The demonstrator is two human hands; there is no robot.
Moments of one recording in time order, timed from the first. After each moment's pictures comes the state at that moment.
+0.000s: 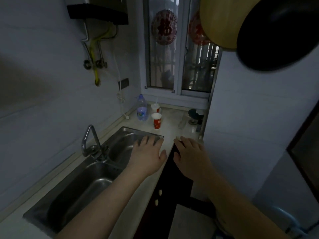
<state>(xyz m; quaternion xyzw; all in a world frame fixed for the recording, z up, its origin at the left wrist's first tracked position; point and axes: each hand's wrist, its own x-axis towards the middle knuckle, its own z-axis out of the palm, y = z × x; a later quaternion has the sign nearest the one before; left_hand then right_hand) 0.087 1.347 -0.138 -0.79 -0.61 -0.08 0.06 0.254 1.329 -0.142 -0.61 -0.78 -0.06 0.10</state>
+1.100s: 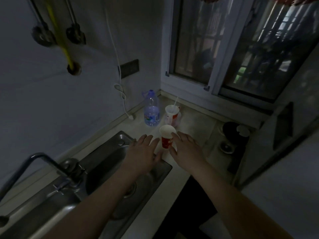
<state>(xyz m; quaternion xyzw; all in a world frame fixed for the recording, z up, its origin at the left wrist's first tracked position) 0.086 1.762 -0.232 -0.71 -0.70 -0.04 0.02 0.257 1.822 -0.228 -0.52 -0.85 0.08 0.09</state>
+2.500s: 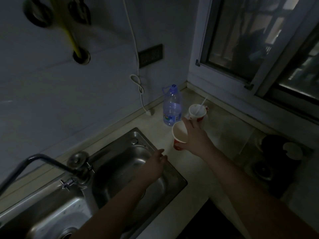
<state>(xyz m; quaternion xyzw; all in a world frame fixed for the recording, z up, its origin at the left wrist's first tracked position) 0.072 1.843 -0.311 -0.42 -0.77 -0.29 -0.39 0.202 1.987 -0.276 -0.41 -0.88 0.21 0.11</state>
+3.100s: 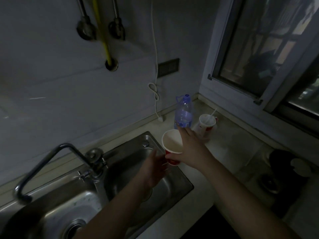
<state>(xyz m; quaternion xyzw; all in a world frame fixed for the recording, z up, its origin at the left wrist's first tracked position) 0.057 1.804 -0.293 -0.04 -0.52 -0.59 -0.62 0.181 1.901 -0.210 -0.34 -0.90 0.24 0.11</state>
